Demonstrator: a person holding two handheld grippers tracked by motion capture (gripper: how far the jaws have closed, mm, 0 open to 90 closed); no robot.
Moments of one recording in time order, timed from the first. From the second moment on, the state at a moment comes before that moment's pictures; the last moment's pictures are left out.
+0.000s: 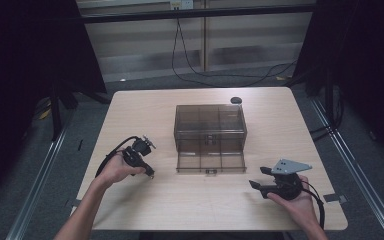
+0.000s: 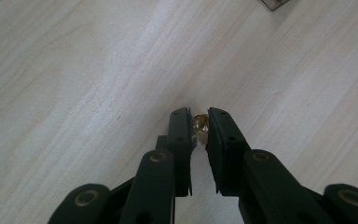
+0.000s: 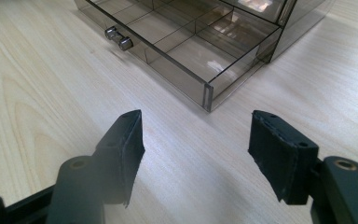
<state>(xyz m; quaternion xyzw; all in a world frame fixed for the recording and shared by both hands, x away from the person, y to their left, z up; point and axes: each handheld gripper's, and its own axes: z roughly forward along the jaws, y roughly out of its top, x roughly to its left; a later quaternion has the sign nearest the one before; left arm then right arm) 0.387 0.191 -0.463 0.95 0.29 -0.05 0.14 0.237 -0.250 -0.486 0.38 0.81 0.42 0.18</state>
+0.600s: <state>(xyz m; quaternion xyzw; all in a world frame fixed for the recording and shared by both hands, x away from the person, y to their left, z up) 0.390 0.189 -0.468 0.95 0.28 -0.06 0.14 0.237 -0.248 -0.487 0.38 0.81 0.41 0.17</state>
